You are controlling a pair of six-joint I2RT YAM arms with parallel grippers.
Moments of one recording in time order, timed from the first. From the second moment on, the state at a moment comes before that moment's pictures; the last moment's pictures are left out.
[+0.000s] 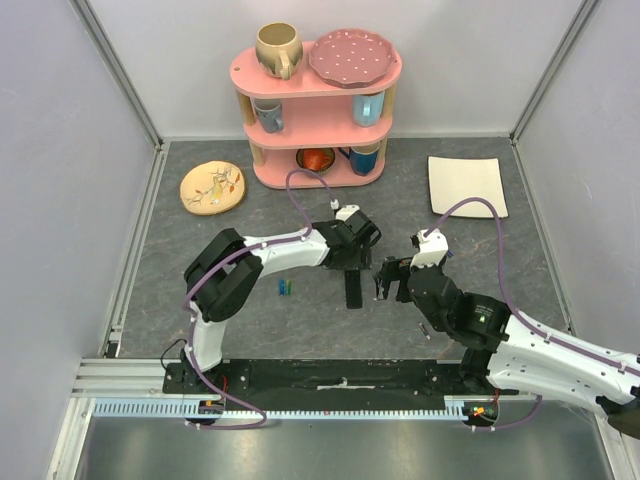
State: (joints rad) left arm -0.91 1.98 1.34 -0.44 -0.25 -0.80; right arm 1.05 0.76 0.60 -0.37 0.63 0.60
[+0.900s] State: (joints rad) left arm -0.96 2.07 1.47 -0.60 -0.39 -0.80; right arm 1.05 0.72 0.60 -0.43 0.68 0.60
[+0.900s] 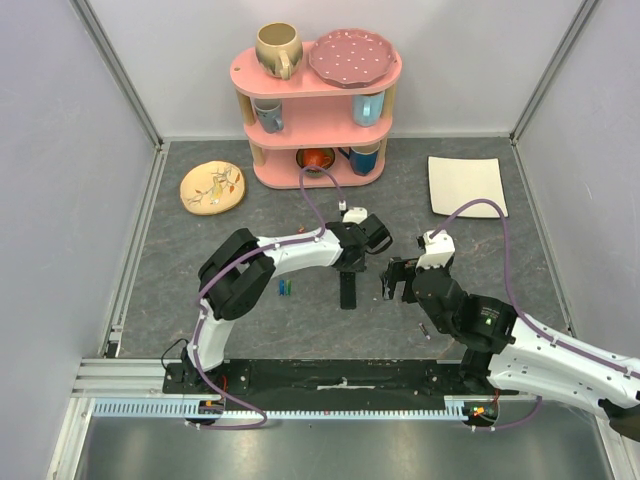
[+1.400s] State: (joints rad) left arm -0.95 1.78 1.13 -0.42 -0.32 -0.79; right arm 1.05 0.72 0.68 -0.46 0.69 0.60
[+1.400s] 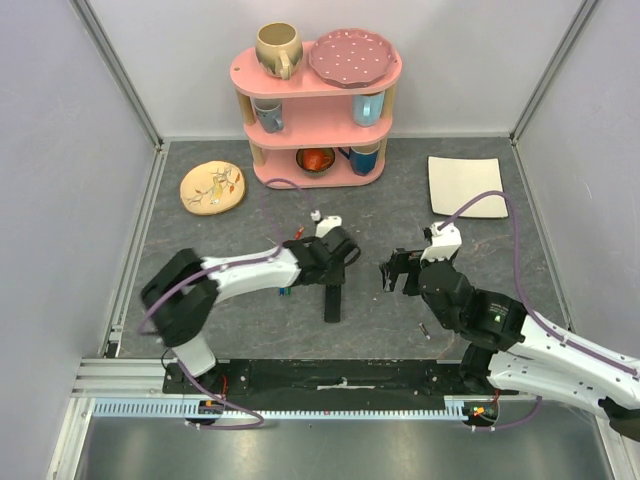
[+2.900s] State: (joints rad) left arm -0.52 0.92 0.24 1.14 0.43 -1.10; right arm 0.89 1.05 0.55 0.50 -0.39 0.76
